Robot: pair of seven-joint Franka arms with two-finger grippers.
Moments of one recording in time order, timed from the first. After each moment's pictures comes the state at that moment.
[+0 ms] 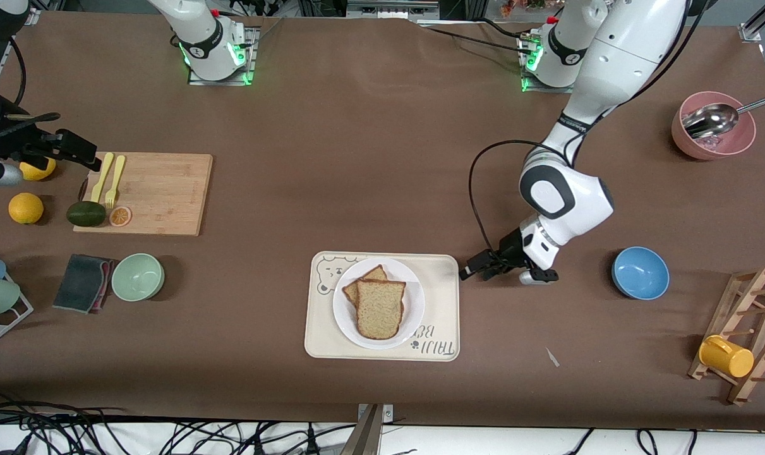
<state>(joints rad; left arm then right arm) -0.17 0.64 -0.18 -1.83 -1.36 2.73 0.68 -0.06 0.04 0.06 -1.61 0.01 1.62 0.03</state>
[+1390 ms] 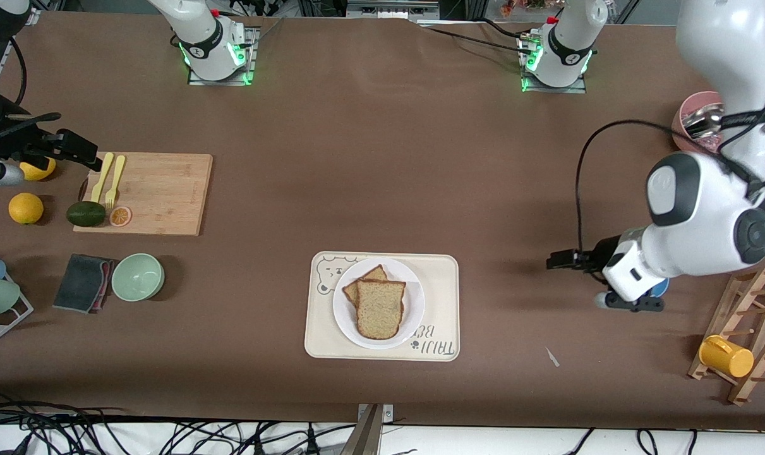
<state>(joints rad) 0.00 0.50 -0.11 -1.43 -0.18 1.83 -0.02 -0.06 0.04 0.06 -1.61 0.01 1.62 0.03</state>
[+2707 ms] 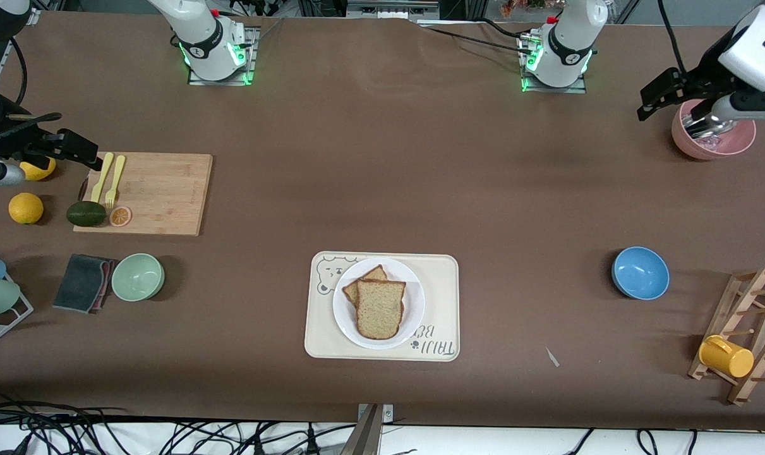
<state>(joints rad) 0.06 -0.20 -0.10 -1.76 -0.08 1.53 -0.11 -0.06 0.04 0.06 -1.61 0.01 1.62 0.03</state>
